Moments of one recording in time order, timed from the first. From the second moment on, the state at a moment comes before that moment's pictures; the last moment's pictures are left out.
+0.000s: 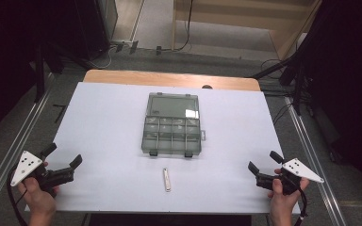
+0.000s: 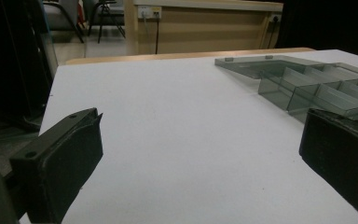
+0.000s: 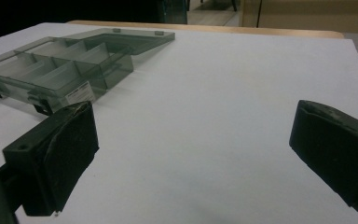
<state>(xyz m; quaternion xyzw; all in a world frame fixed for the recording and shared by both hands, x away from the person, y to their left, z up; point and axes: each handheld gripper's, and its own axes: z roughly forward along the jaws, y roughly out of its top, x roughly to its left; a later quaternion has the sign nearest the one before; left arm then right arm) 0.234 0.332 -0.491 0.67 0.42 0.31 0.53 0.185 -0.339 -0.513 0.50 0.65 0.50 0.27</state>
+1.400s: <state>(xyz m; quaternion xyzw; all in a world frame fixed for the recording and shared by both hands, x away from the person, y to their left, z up) 0.235 0.328 -0.494 0.67 0.43 0.32 0.52 0.229 -0.209 -0.452 0.35 0.76 0.51 0.19</state>
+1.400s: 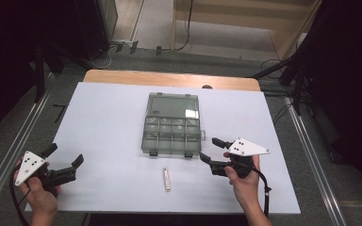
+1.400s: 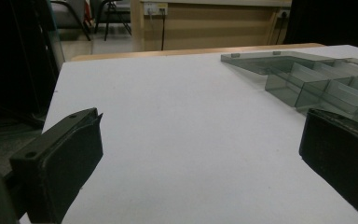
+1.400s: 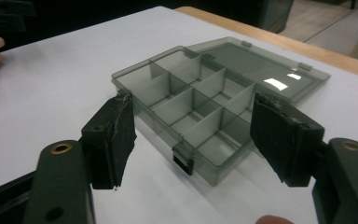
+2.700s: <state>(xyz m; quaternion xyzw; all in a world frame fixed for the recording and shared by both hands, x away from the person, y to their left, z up) 0.235 0.327 -0.493 0.67 0.43 0.31 0.52 0.239 -0.117 -0.468 0.23 0.88 0.41 0.07</state>
